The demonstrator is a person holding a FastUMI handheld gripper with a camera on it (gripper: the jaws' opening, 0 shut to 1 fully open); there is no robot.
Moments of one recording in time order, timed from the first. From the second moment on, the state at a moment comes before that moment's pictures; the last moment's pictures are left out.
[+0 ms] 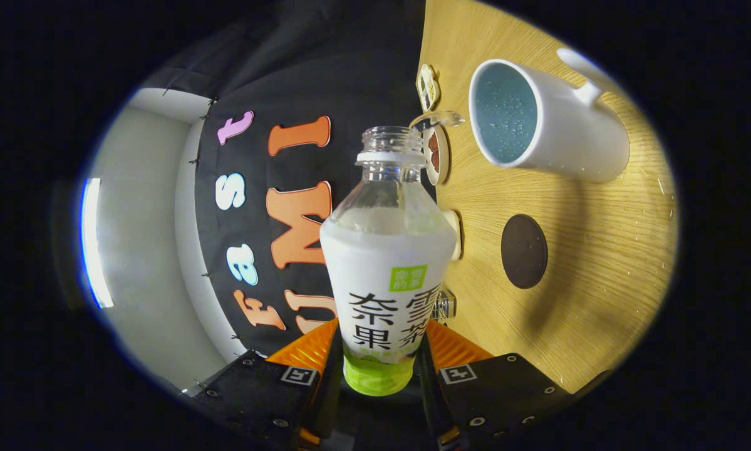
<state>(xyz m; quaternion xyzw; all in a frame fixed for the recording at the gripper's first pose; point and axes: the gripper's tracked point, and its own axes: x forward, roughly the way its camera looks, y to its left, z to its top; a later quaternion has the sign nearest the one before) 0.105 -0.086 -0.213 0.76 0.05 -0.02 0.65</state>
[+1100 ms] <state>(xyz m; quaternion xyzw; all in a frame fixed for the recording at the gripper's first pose) 0.108 -0.090 -0.178 0.81 0.03 -0.02 0.59</state>
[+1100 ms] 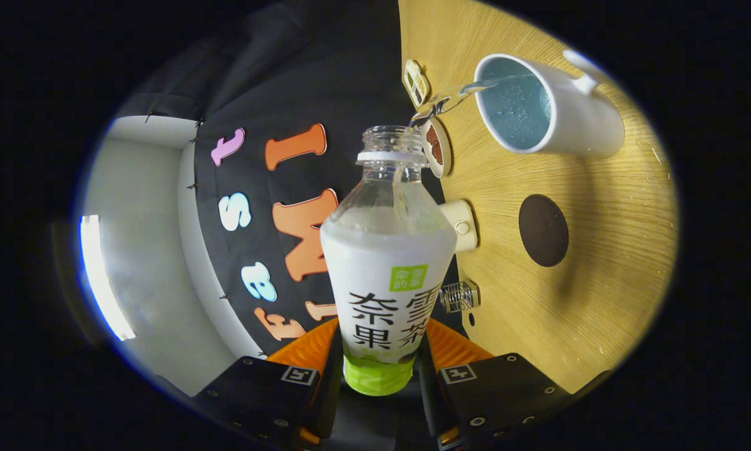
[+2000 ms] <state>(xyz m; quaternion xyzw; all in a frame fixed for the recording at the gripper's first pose) 0.110 -0.094 -0.160 0.84 0.04 -0.02 0.53</state>
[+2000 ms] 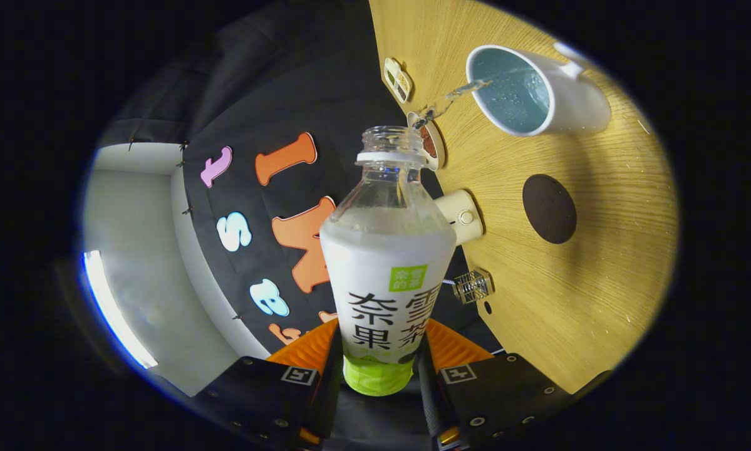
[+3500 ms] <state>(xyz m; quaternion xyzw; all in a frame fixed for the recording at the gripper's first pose) 0.115 -0.132 -0.136 0.92 0.01 -0.02 0.39</state>
